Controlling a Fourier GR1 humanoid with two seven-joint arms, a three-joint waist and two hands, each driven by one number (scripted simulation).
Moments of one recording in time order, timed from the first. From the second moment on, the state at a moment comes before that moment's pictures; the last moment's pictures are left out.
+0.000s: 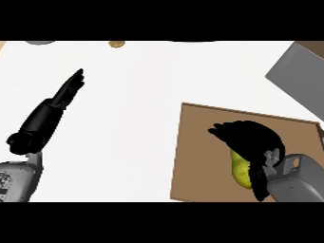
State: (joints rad) left arm -0.22 0.30 -0.04 -1.55 -0.08 -0.17 -0.06; right arm -0.40 -0.45 0.50 -1.71 0.50 0.93 0.60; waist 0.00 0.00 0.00
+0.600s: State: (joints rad) left arm -0.22 0.28 0.01 -1.55 -0.10 -0.21 -0.07; right arm -0.34 -0.45 0.49 -1.61 0.70 0.89 0.43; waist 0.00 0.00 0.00
